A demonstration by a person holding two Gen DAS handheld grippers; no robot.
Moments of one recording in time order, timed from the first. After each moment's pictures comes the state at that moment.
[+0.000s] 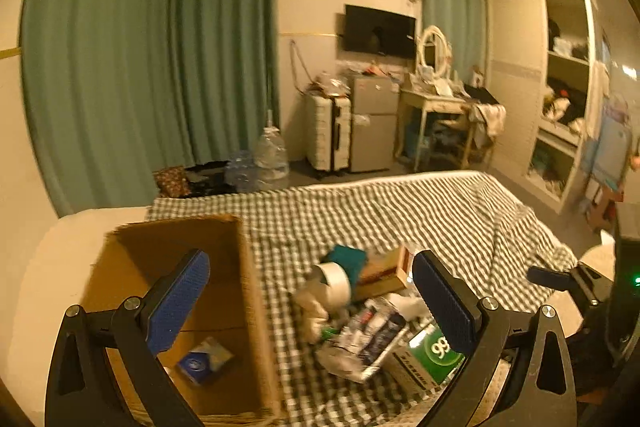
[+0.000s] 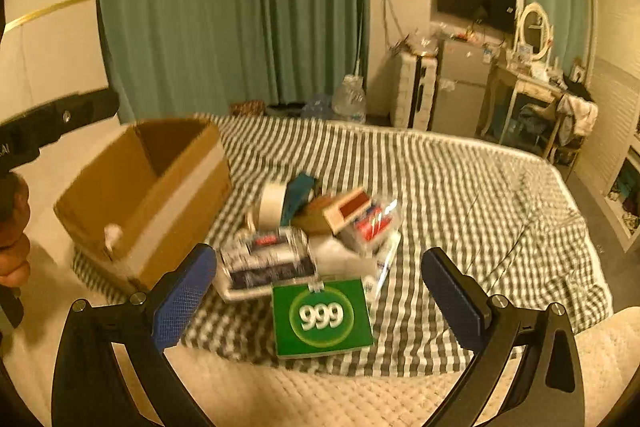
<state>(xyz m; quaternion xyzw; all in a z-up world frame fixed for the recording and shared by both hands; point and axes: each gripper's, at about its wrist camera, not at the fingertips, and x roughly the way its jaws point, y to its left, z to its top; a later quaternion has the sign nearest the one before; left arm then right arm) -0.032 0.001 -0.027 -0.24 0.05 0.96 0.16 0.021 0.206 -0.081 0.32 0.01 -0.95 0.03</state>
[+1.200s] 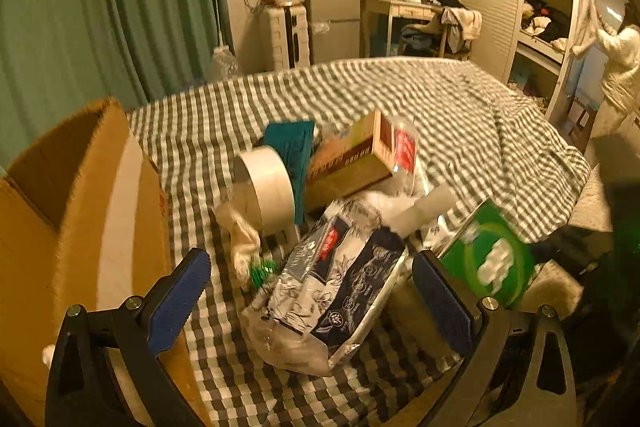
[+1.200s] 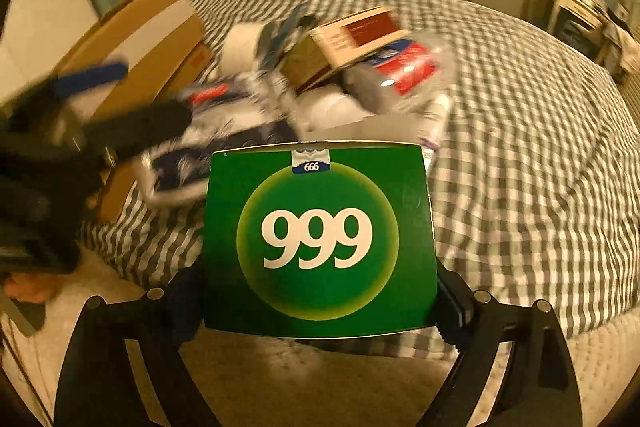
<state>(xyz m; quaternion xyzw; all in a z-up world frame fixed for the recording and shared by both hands) -0.093 0.065 -0.170 -0.38 0.11 0.89 0.21 -0.023 0.231 -0.206 0.48 -0.03 -0.87 0.06</state>
